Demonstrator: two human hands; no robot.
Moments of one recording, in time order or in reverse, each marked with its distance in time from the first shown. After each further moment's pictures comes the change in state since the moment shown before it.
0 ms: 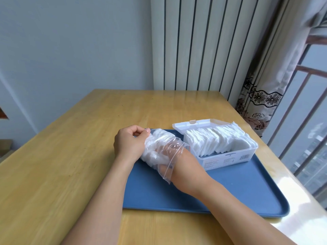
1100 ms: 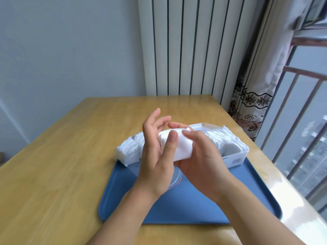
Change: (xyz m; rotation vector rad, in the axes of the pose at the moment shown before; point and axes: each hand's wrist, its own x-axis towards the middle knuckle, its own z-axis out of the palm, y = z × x) left_hand -0.090 0.070 0.030 -0.399 -0.328 0.467; right_hand -0.015 -0.034 -0.067 1.352 0.079 0.147
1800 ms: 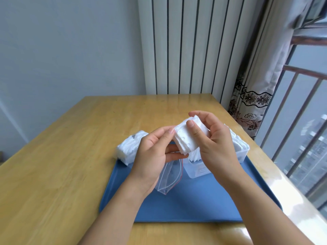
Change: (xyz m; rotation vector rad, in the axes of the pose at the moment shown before) left_hand 0.011 0.005 -0.010 -0.378 -0.092 -0.405; right_hand 0.012 -0.006 -0.027 -0.645 0.341 -0.448
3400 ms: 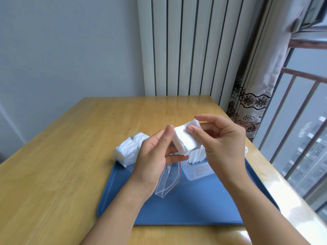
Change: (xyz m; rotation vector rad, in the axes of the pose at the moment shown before) left_hand 0.001 -0.007 0.002 -0.017 -0.002 0.009; right_hand -0.001 -0.010 -0.009 -0.009 0.156 -0.092
